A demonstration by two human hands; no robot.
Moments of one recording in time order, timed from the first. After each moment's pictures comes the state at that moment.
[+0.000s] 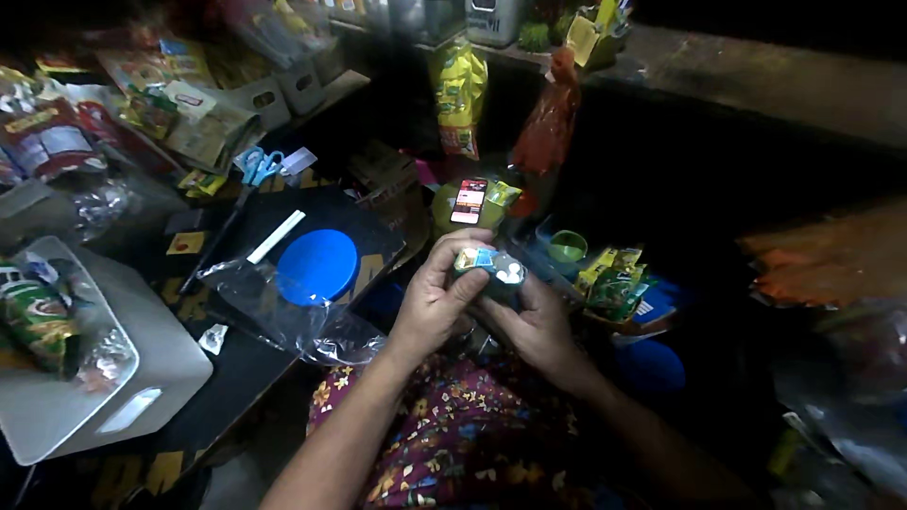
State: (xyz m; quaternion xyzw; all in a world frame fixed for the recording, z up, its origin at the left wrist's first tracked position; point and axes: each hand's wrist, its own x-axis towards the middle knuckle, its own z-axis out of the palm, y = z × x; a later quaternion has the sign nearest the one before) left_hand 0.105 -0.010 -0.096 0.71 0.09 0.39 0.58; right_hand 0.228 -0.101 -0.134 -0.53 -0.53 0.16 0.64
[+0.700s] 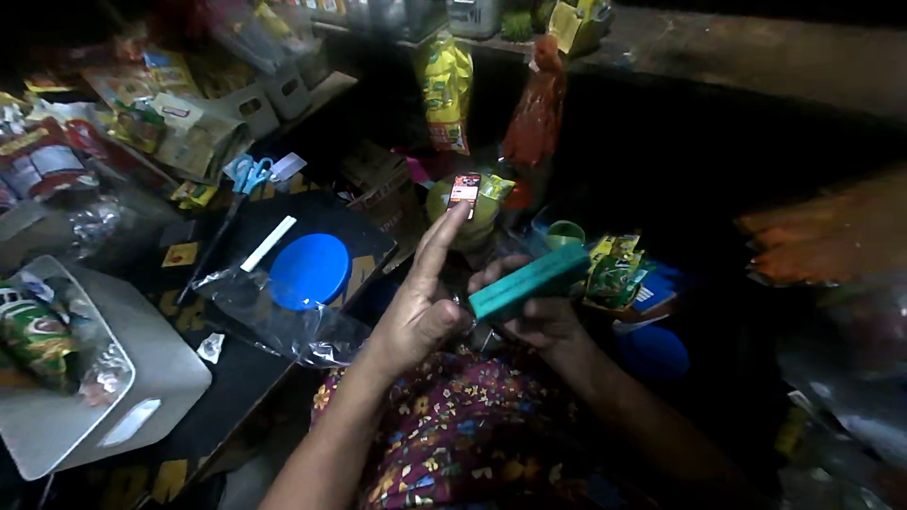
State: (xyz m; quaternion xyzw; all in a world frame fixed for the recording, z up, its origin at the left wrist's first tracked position) left_hand 0.090 -0.009 -0.072 0.82 0.07 0.32 0.47; right_hand 0.259 -0.086 -0.169 -0.07 -0.37 0.59 0.72
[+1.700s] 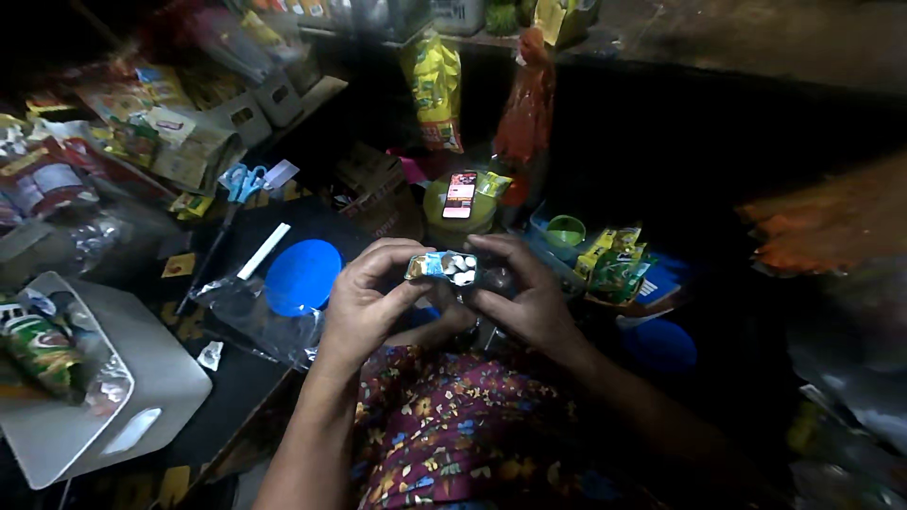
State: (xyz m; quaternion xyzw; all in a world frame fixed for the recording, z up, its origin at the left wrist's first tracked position) left_hand 0.069 0.005 -0.066 0.80 0.14 0.37 0.44; right_hand 0.250 -0.094 -0.131 -0.46 -0.56 0.15 0.67
